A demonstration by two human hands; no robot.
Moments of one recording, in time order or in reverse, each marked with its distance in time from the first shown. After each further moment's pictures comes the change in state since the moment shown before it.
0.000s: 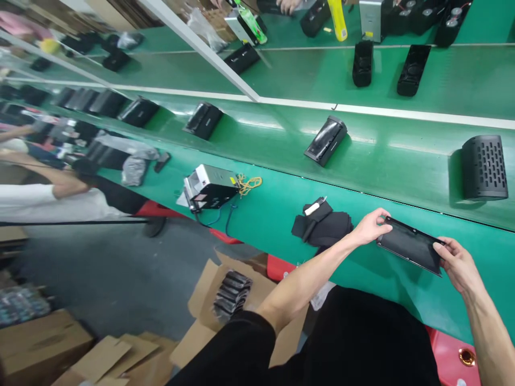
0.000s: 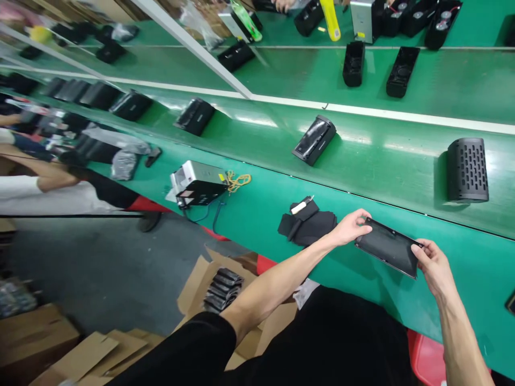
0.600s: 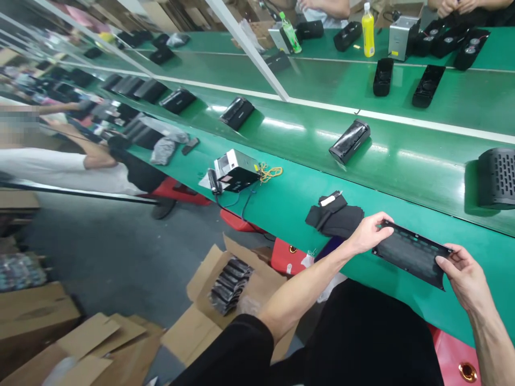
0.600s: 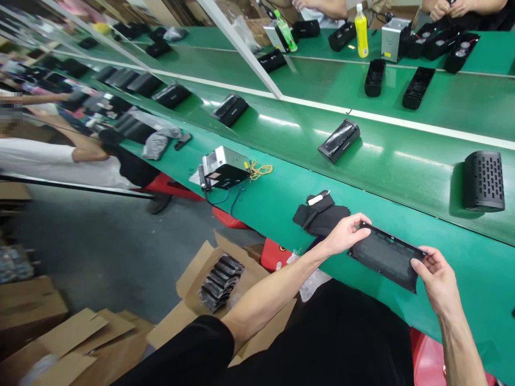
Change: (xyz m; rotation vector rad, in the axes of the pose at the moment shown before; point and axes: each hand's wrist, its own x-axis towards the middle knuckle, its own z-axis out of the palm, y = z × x) left_hand -0.094 0.016 -0.009 -0.022 0.161 0.217; right_hand -0.057 0.007 0.036 0.119 -0.038 -0.179
